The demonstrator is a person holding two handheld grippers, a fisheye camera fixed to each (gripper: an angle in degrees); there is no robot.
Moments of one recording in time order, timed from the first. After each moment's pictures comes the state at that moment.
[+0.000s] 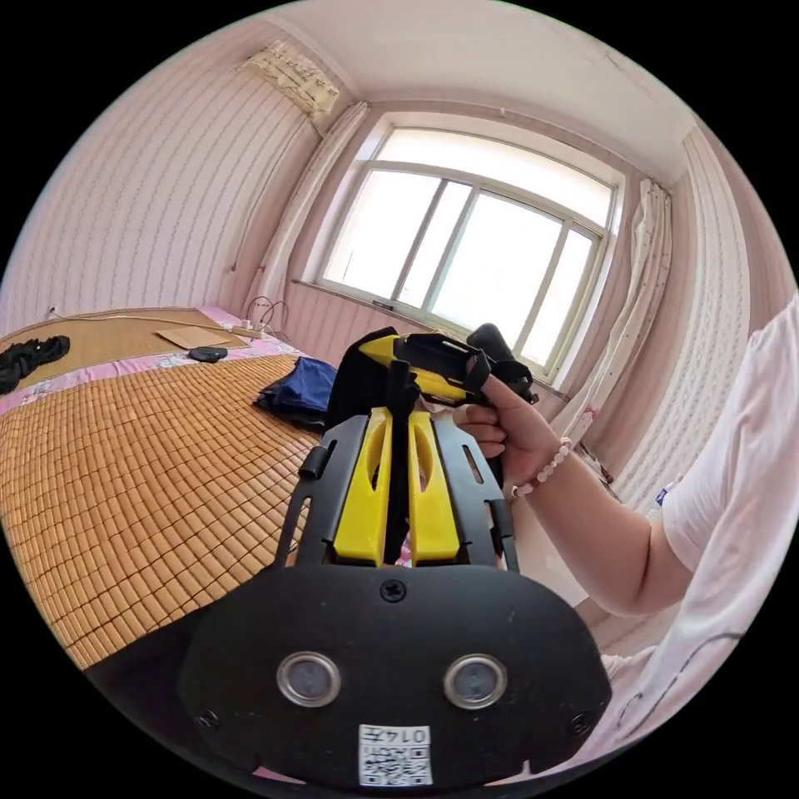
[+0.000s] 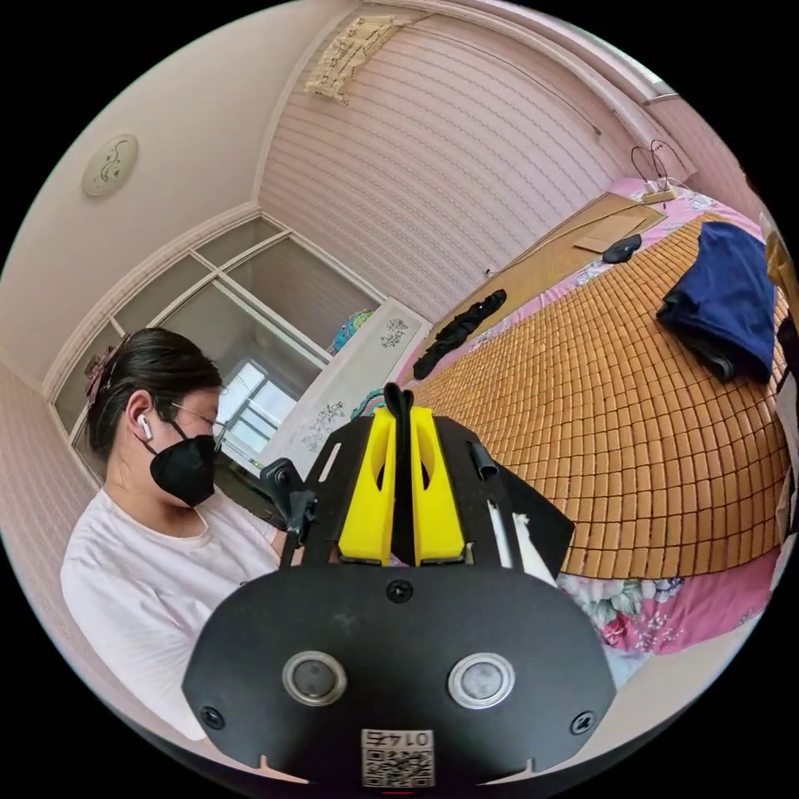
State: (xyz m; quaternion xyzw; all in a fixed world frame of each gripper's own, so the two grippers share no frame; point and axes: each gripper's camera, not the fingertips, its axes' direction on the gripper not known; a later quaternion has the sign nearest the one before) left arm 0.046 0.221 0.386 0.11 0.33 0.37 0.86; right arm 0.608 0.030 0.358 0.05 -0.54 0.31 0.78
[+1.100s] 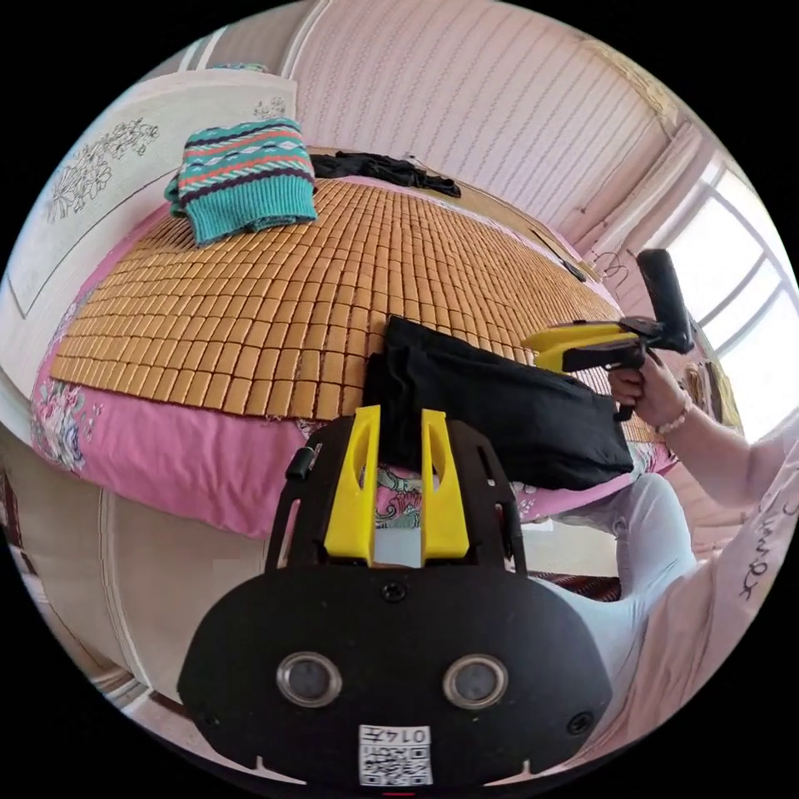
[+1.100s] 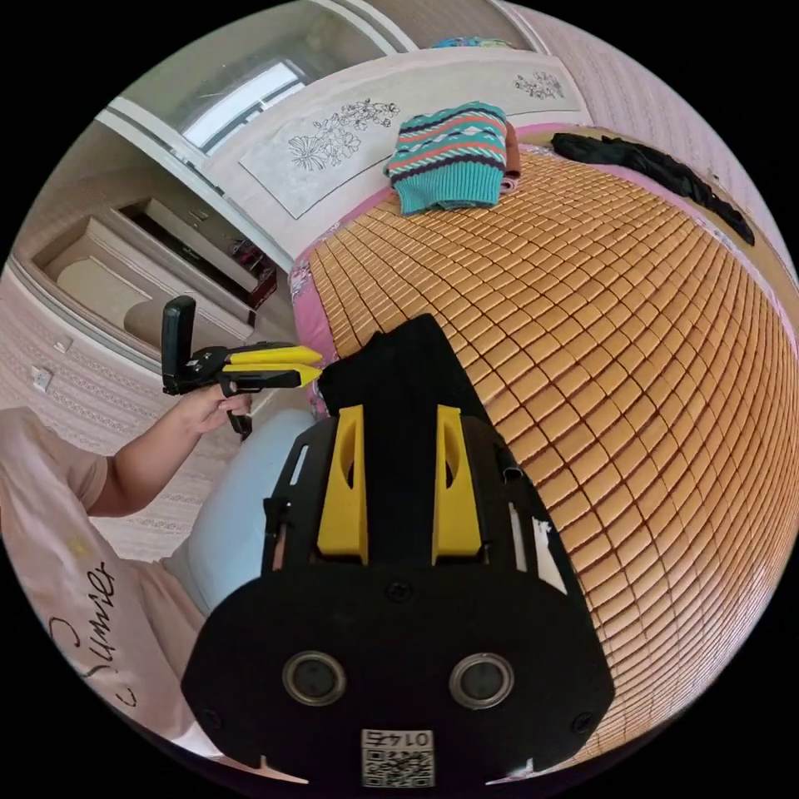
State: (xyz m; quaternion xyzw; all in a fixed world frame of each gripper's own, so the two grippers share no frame) left arm -0.441 0.139 0.309 0.02 -0.04 0.11 0.99; right arm 0.022 -0.196 0.552 -0.20 -0.51 -0.15 0.82
